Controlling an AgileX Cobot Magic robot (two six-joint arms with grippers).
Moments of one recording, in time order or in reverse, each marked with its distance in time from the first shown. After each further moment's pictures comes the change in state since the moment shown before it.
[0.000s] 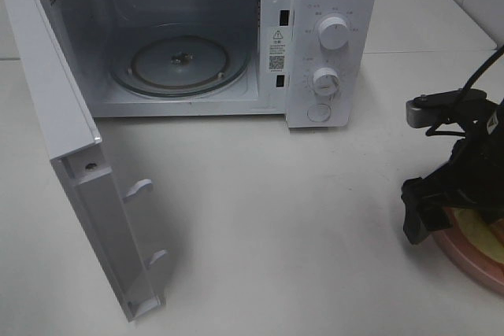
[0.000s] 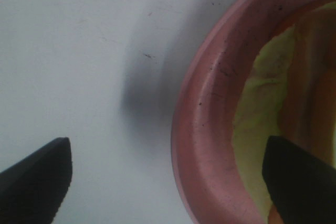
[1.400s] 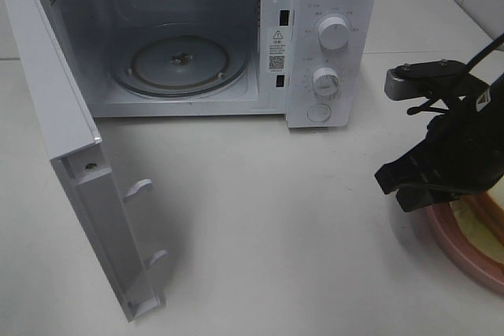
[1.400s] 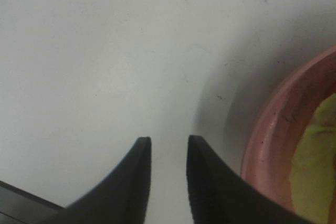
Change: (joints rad) left arm 0.000 0.000 0.000 0.000 0.000 0.000; right arm 0.081 -0.114 0.000 0.163 -0.047 -0.126
